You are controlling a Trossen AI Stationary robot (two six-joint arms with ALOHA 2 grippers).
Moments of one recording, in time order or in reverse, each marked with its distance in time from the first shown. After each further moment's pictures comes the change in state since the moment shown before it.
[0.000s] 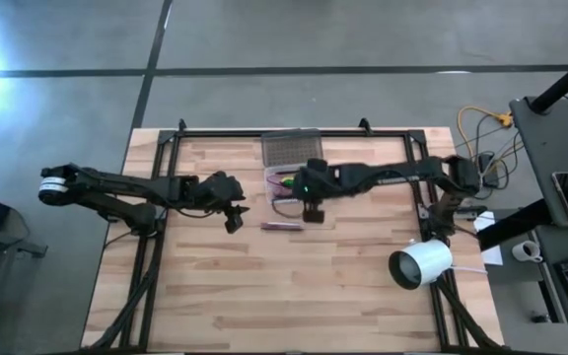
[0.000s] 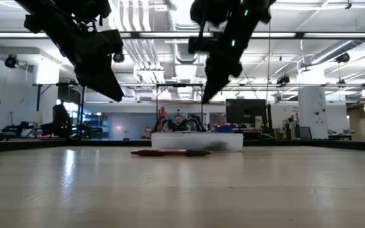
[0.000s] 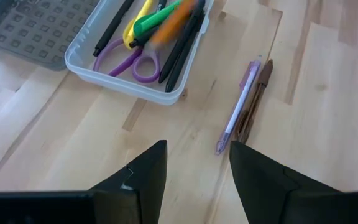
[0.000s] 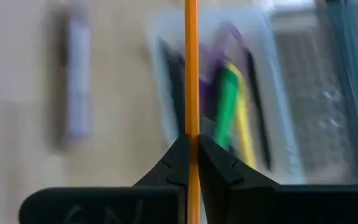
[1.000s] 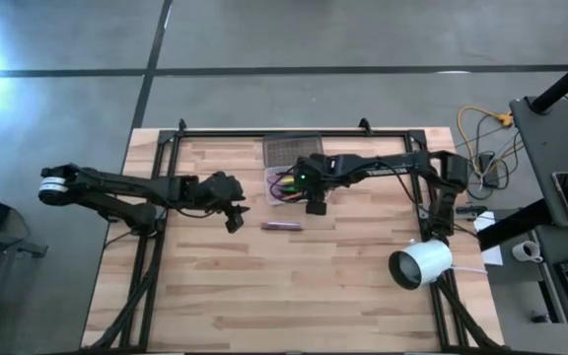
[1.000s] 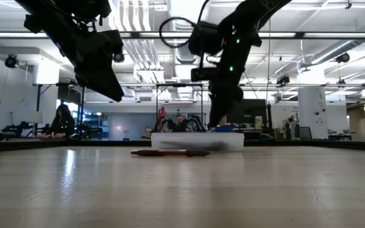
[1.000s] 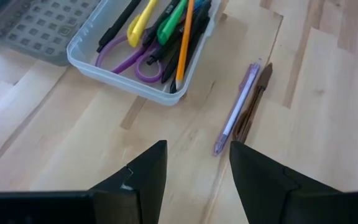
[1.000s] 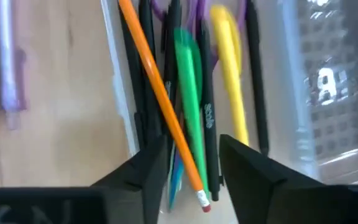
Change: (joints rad) left arm 0.000 0.000 0.000 0.001 0.002 -0.036; right arm -0.099 0.061 -0.010 -0.019 -0.078 -0.053
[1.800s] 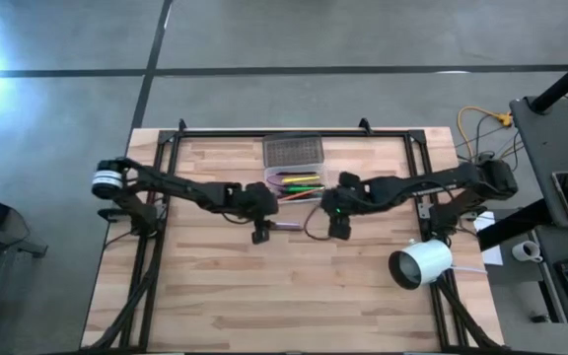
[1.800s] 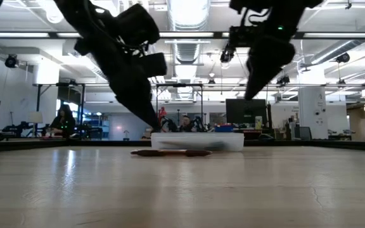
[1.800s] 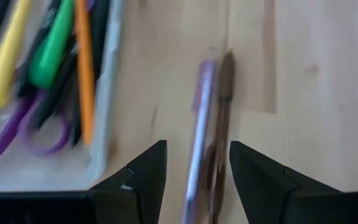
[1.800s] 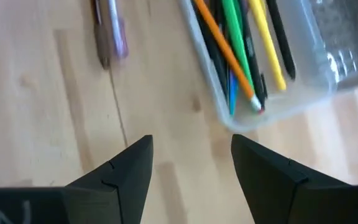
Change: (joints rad) left arm -0.012 0.497 0.231 0.164 0.150 0.283; right arm 0.250 -0.351 -0.257 -0.085 0.127 0.376
